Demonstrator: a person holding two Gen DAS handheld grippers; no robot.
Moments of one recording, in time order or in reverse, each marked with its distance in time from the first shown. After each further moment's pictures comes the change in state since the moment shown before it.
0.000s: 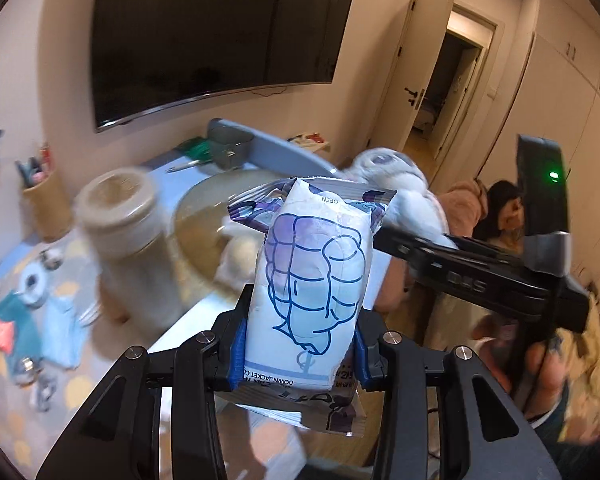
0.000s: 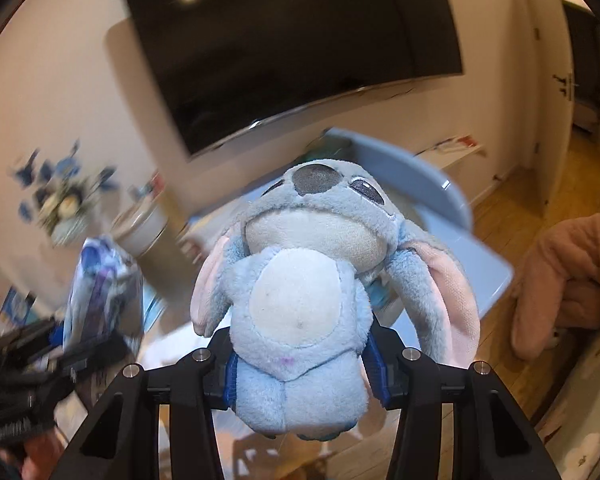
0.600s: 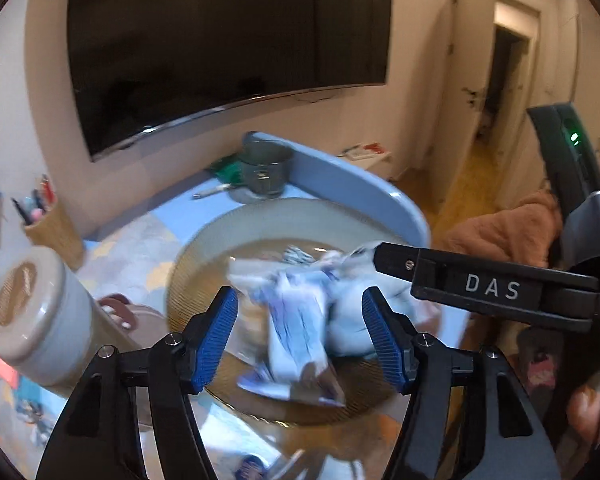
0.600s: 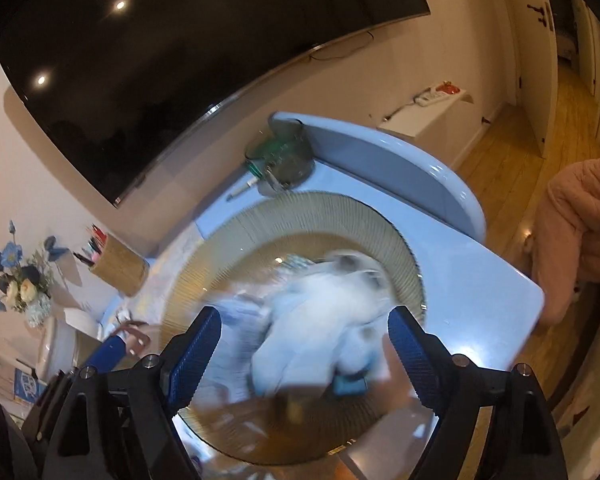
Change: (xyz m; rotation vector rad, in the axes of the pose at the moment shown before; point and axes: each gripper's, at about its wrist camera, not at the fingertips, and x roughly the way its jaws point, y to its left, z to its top) left arm 0.096 -0.014 0.037 0.004 -0.046 0.222; right arm 0.104 -0.063 0.064 0.202 0.140 0.011
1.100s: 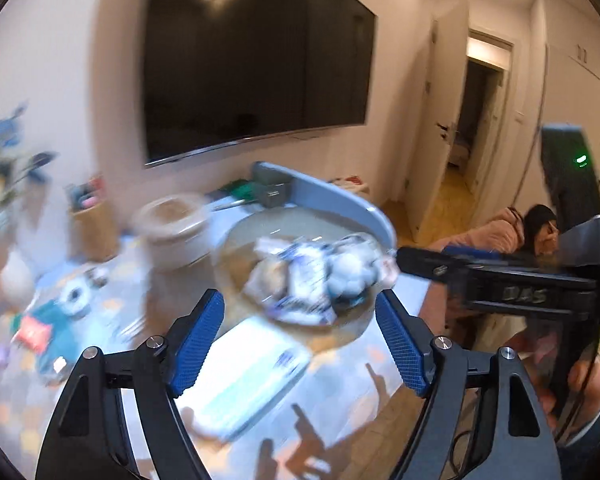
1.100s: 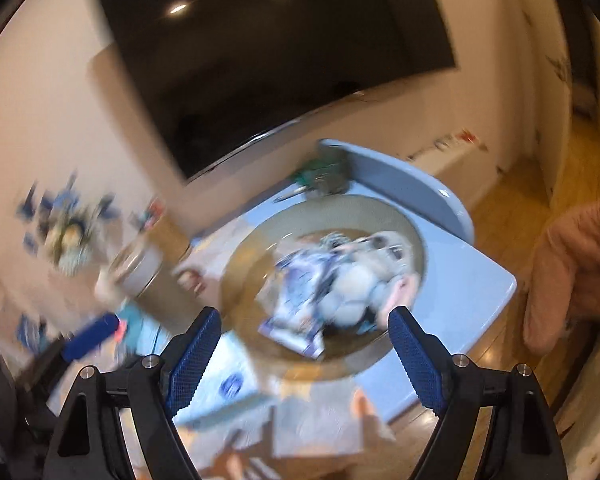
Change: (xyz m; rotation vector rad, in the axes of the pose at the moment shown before) left arm -0.143 0.044 -0.073 -0.002 -0.137 -0.033; right arm -0.105 0.060 -0.084 -0.214 -0.137 0.054
